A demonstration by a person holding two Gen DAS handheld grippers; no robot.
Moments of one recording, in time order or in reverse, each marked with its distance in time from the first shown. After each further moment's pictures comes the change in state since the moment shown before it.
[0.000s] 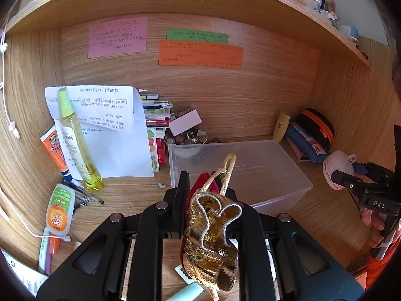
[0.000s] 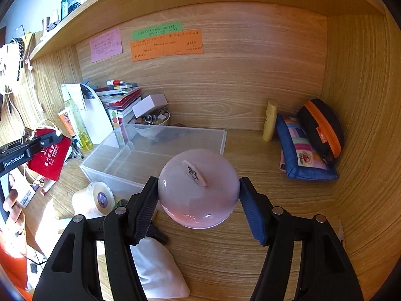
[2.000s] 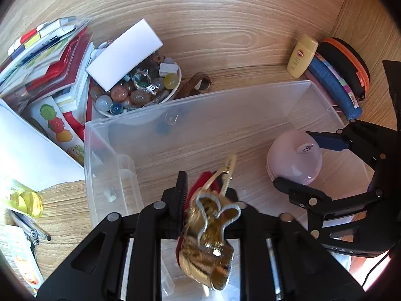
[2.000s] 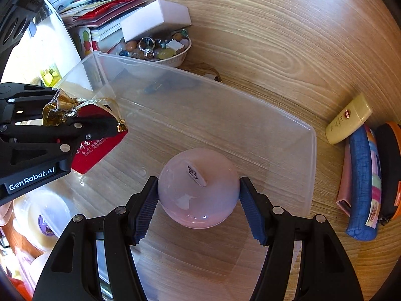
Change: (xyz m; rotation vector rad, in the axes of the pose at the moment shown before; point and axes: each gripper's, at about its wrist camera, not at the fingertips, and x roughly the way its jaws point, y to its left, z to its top) left arm 0.198 -0.021 0.010 0.119 0.479 -0.102; right arm 0.186 0.043 0.028 -0.240 0.448 0.007
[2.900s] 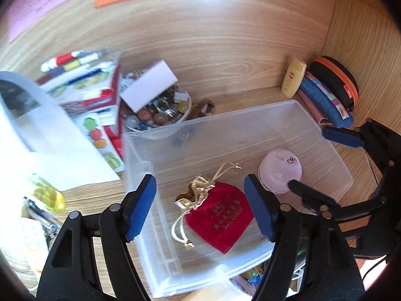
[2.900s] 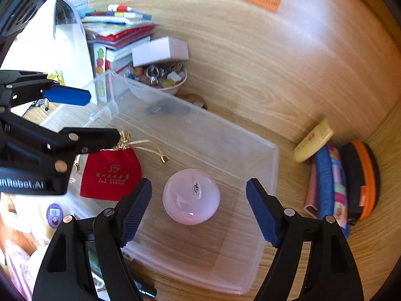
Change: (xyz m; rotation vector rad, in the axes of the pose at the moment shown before) left arm -0.063 -0.011 -0.011 0.004 -0.158 0.067; right arm -0.060 0.021 -0.016 -0.056 -0.188 -0.170
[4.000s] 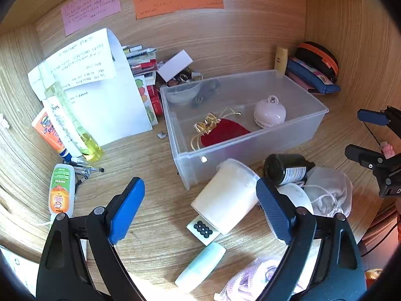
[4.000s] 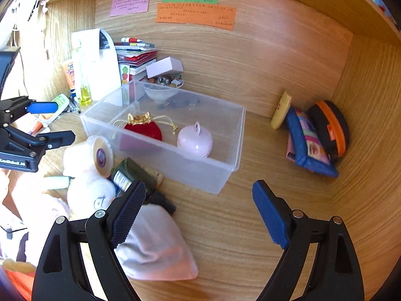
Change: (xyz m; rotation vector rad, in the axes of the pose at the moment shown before) left arm -0.079 -0.003 -0.115 0.058 -0.077 0.102; right arm -0.093 -0.004 -0.103 0.158 -0.111 0.064
